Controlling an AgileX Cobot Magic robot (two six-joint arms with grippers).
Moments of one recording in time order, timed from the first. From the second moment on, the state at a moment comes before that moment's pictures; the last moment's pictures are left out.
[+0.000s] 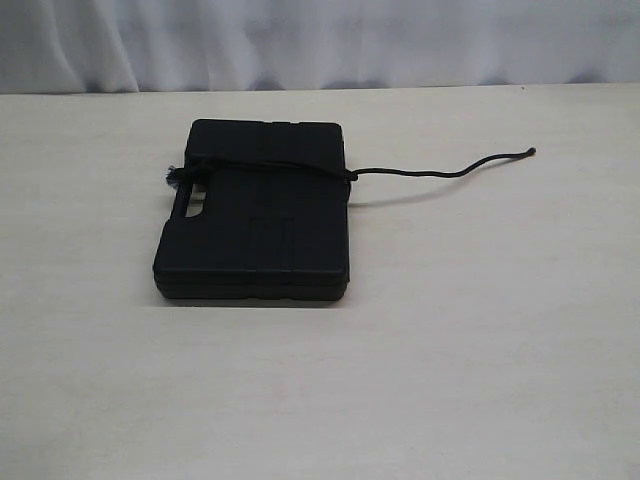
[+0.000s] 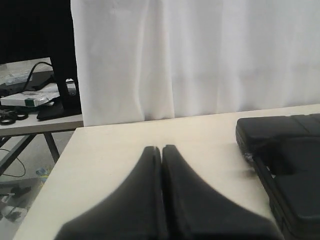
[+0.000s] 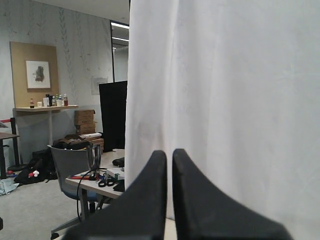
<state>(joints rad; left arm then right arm) 0.02 0.01 0.00 0.09 0.14 -0.05 0.61 0.31 -0.53 0.99 0.06 -0.95</state>
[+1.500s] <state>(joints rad) -0.07 0.01 0.00 0.09 0.31 -0.05 0.61 0.31 -0.53 0.99 0.06 -0.95</state>
